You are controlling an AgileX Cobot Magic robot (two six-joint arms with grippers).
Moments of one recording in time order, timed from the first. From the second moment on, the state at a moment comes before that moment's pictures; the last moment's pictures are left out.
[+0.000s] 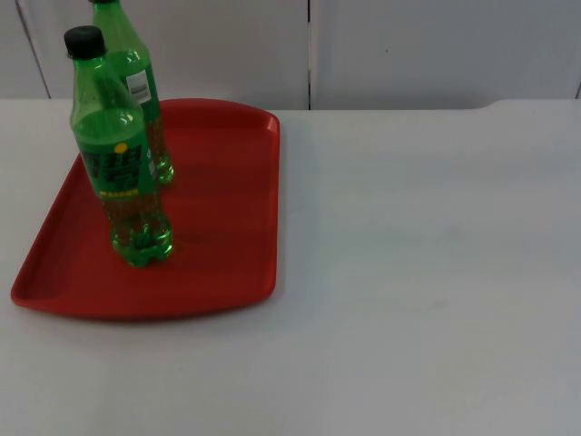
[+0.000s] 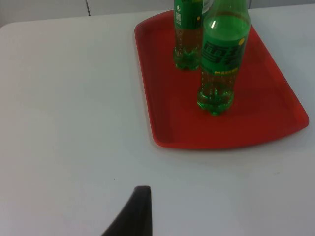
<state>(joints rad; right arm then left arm) 0.89 0.00 -0.52 -0.02 1.09 -0.02 -0.15 0.00 -0.50 0.01 1.08 -0.02</state>
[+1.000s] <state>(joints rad) 0.89 0.00 -0.52 -0.02 1.09 -0.02 -0.15 0.00 -0.50 0.01 1.08 -0.02</state>
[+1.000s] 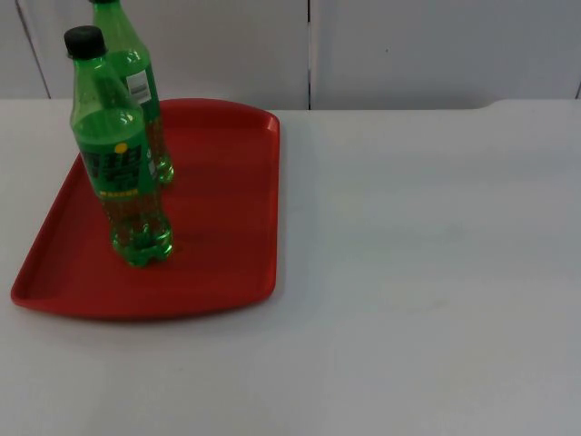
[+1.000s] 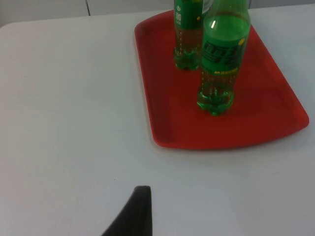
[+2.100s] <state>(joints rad) 0.27 0.00 -0.52 -0.02 1.08 -0.02 -0.15 0.00 -0.50 0.01 1.08 -0.02</state>
